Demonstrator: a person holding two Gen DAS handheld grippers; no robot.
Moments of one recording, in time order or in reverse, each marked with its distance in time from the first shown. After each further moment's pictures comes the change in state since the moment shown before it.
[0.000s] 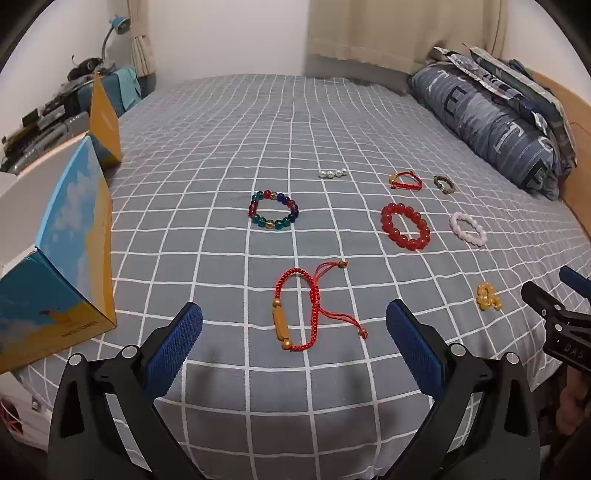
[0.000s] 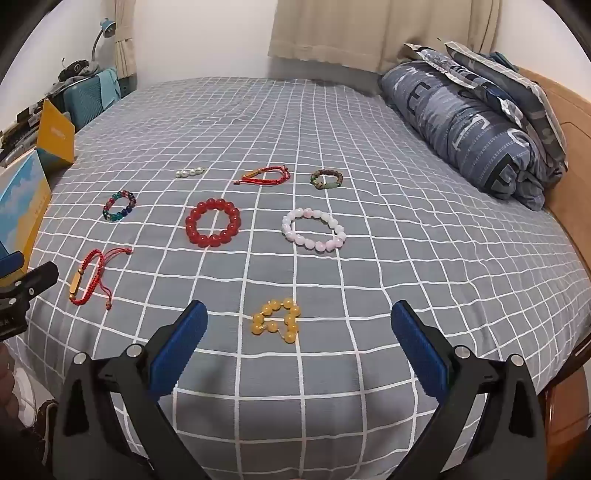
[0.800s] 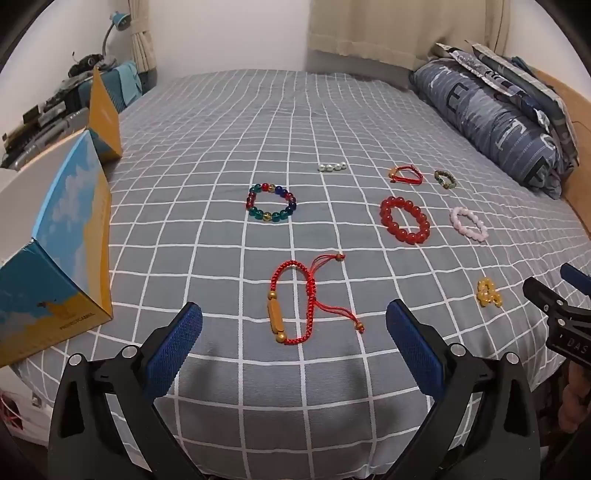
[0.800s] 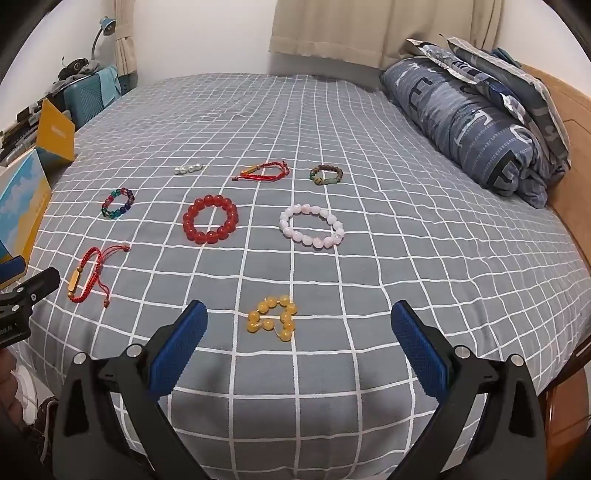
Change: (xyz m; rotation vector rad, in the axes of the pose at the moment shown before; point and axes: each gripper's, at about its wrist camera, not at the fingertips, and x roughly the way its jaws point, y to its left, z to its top) left arm 0.004 -0.002 -0.004 0.002 0.021 -0.009; right arm 0.001 -0.002 0.001 0.012 0.024 0.024
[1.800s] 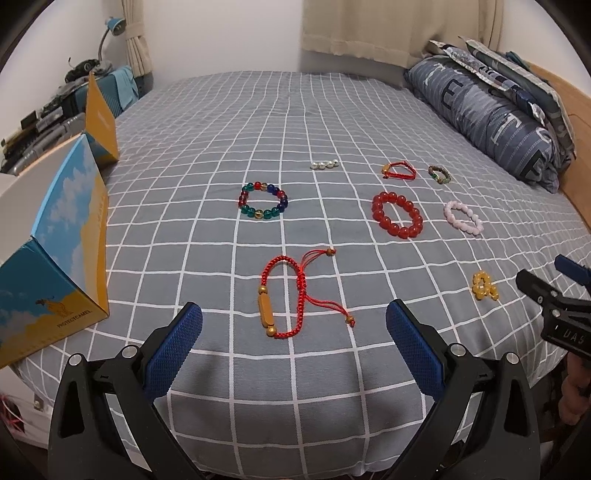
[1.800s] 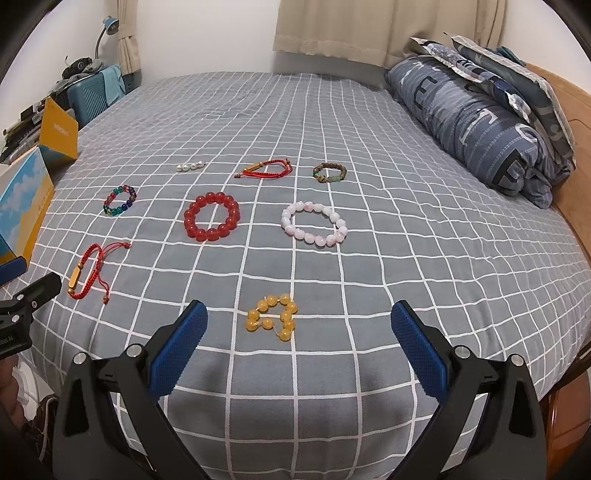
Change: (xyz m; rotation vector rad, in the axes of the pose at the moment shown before) left arm -0.002 -0.010 -0.005 0.013 -0.007 0.004; right arm 0.008 -0.003 -0.002 -0.018 0.003 0.015
